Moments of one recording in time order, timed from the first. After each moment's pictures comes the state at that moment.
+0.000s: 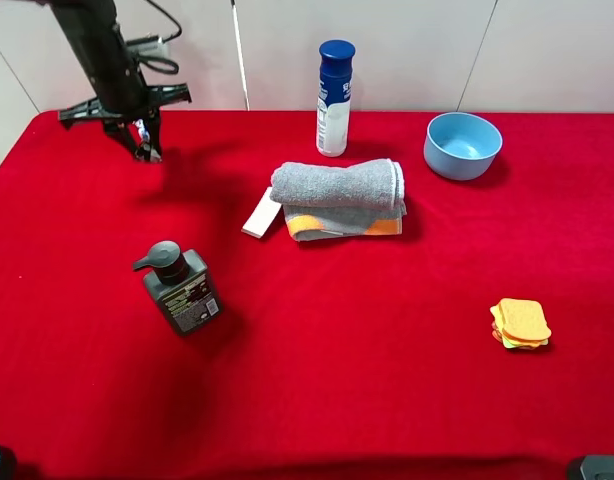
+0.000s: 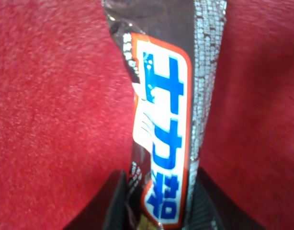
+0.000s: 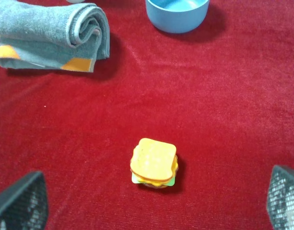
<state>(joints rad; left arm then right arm) -0.17 2.23 -1.71 -0.03 0.95 -0.51 0.21 -0.01 -0.54 0.04 1.22 0.03</state>
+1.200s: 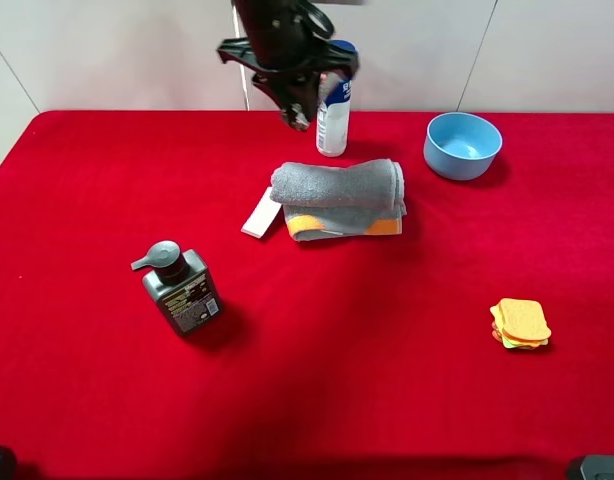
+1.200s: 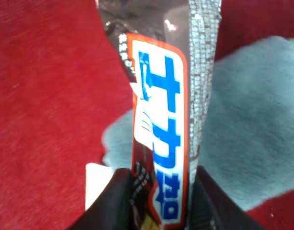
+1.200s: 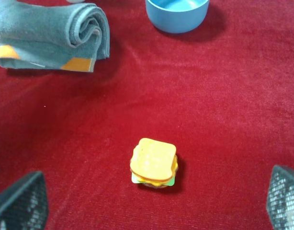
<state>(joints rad) -0.60 2.22 -2.02 -0.12 1.03 -0.10 0.21 -0.01 -0.54 0.04 1.22 0.03</state>
